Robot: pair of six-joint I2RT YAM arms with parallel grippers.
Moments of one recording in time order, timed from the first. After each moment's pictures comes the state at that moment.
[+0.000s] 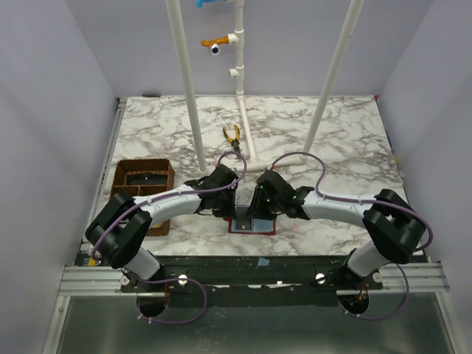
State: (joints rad) left arm -0.75 1.52 0.81 -0.33 0.15 -0.68; right arm 0.87 1.55 0.80 -0.16 -0.02 0.98
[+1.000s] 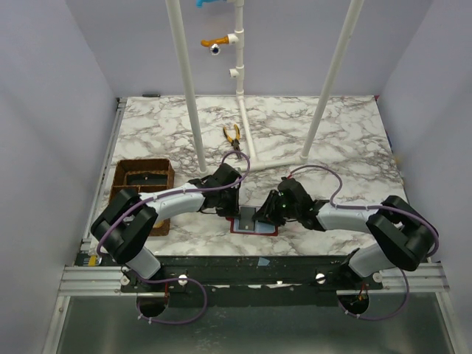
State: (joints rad) left arm -0.76 1.57 0.83 -0.29 0.19 -0.69; right arm 0.76 1.48 0.53 0.16 -0.15 1.07
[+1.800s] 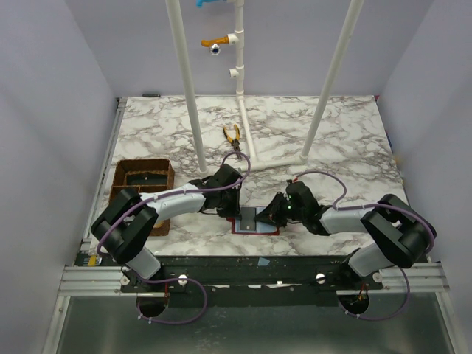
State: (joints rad) left arm -0.76 1.57 0.83 -0.29 0.19 -0.71; right arm 0.70 1.50 0.40 0.42 -0.27 1.18
